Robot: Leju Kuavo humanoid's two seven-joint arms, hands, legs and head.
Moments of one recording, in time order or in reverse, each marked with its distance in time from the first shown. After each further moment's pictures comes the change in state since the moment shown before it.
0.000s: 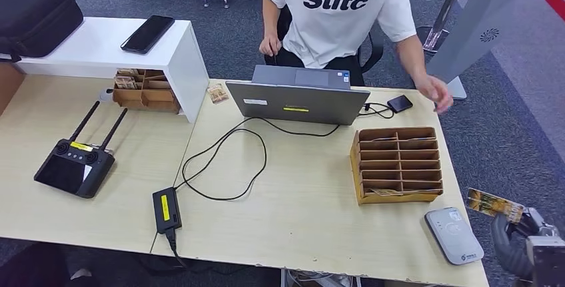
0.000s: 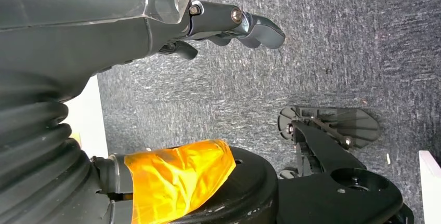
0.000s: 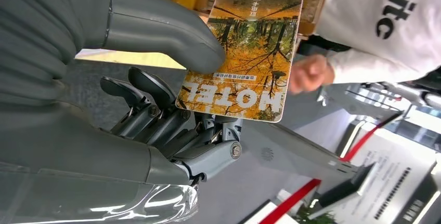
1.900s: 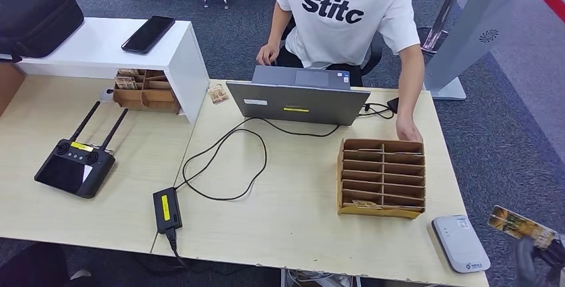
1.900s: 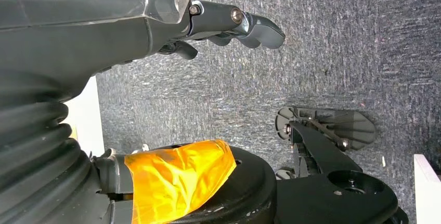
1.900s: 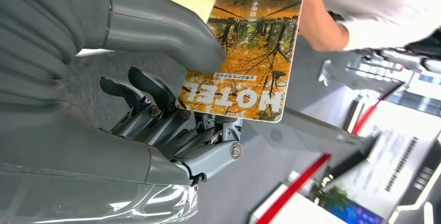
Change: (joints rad) left arm 0.004 -0.006 0.000 0.000 0.032 0.013 -0.006; right arm 0.042 0.164 -0.230 -0.121 0.017 0.149 -0.039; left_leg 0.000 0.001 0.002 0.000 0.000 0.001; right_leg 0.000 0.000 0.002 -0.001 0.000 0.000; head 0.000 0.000
